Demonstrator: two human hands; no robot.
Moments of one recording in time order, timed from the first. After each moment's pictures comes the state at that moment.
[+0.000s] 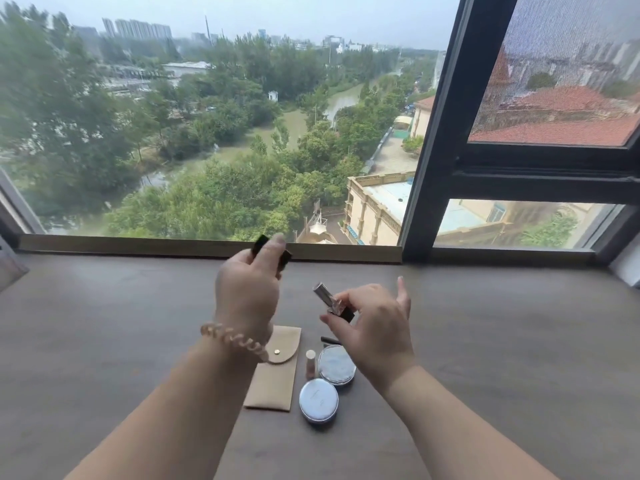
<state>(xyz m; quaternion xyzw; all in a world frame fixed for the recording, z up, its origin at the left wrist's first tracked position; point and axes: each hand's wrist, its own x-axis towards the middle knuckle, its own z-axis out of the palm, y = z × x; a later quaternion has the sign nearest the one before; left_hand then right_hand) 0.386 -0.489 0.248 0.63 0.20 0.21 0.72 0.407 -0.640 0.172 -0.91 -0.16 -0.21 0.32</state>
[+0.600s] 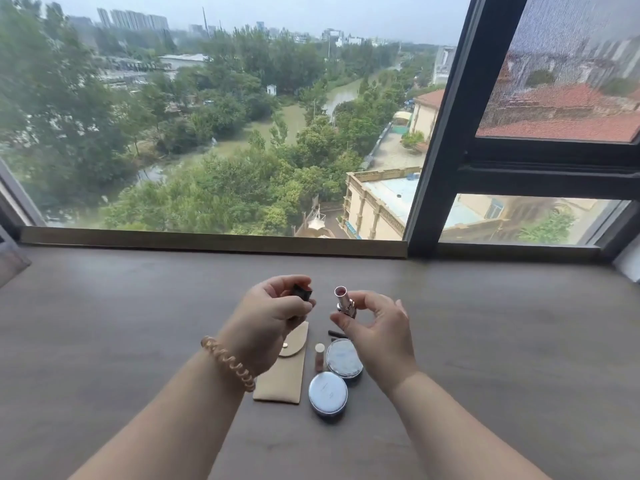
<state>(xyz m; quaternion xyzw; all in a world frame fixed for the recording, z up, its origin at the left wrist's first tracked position) 0.377 -0.469 0.203 0.57 0.12 -0.02 0.82 0.404 -0.626 0.152 -0.85 -0.11 -0.16 0.49</state>
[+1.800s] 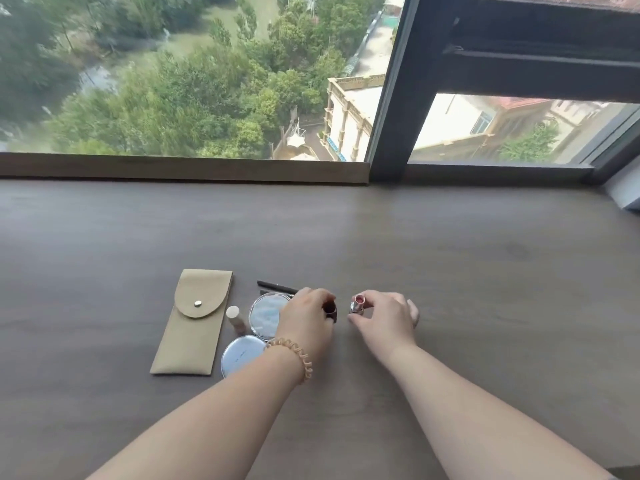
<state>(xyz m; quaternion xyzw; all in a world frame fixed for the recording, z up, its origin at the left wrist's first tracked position) 0.472 -0.626 0.011 0.94 0.03 -0.06 0.35 0.486 -0.767 0.000 -0.96 0.06 0.04 0.26</state>
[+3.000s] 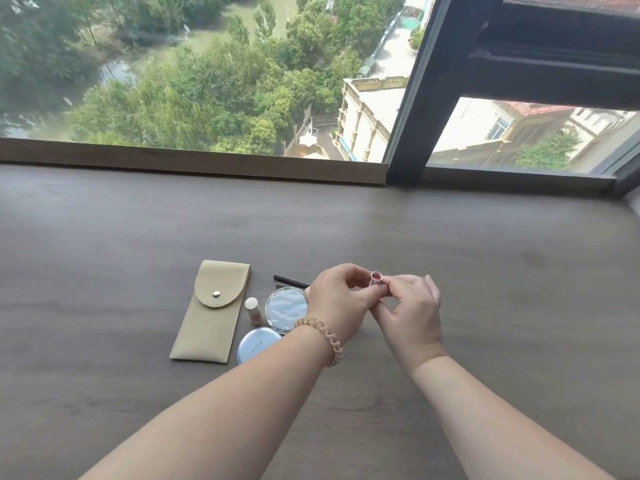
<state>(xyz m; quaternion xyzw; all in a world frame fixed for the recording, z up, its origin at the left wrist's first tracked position) 0.476 -0.644 0.054 0.78 0.12 -0.04 0.61 0.474 -0.760 0.033 -0.93 -0.05 -0.17 0.31</state>
